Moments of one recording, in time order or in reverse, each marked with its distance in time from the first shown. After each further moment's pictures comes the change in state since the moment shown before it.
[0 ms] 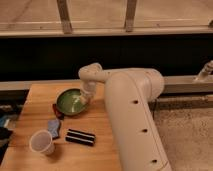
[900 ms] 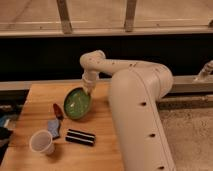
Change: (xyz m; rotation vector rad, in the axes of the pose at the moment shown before) arm -0.028 -0.016 -0.084 0.049 -0.064 -0.008
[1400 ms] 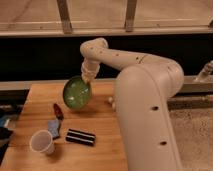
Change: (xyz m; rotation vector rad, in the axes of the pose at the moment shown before) arm -0.023 -0.008 -0.074 0.016 -0.147 -0.008
